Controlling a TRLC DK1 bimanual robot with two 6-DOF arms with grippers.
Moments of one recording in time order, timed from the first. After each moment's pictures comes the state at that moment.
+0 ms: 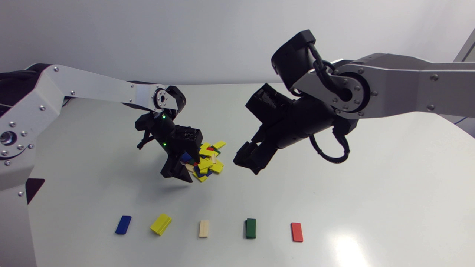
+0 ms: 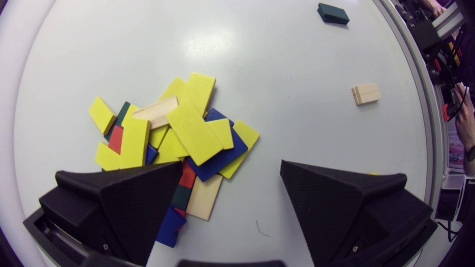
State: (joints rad) left arm -0.28 2.15 1.53 -0.90 0.33 1.47; right arm 0.60 1.55 1.21 -0.52 -0.28 -0.29
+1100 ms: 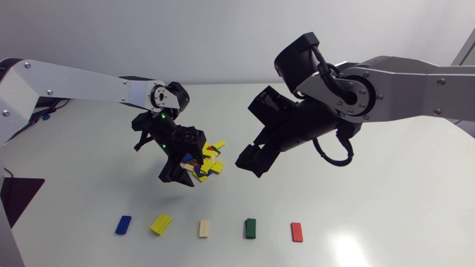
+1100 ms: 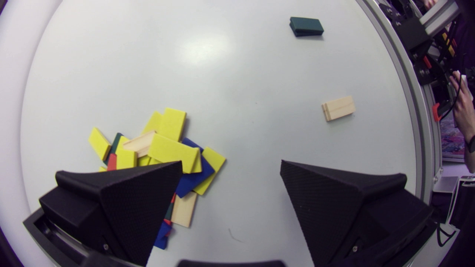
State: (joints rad) left arm -0.34 2.03 1.45 -0.91 0.33 1.47; right arm 0.59 1.52 1.18 -0.52 -0.28 -0.29
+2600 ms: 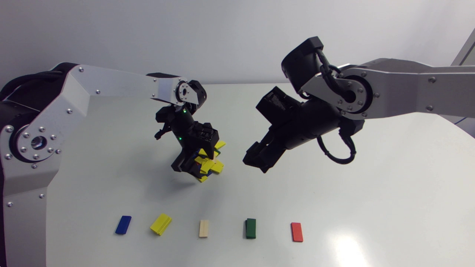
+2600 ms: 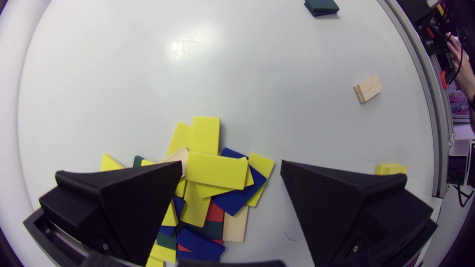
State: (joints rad) left arm -0.38 2.22 1.71 -1.01 0.26 1.60; right arm 0.54 1.55 1.18 -0.52 -0.28 -0.29
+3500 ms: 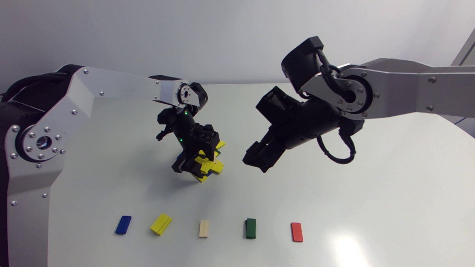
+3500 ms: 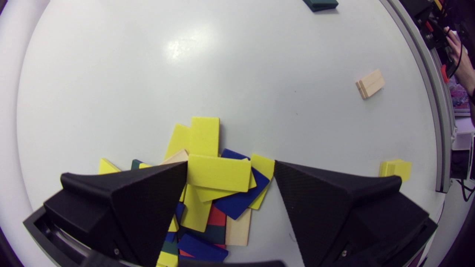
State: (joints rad) left arm -0.38 2.24 1.71 -1.00 0.26 1.63; right arm 0.54 1.55 1.18 -0.51 -0.28 -0.29
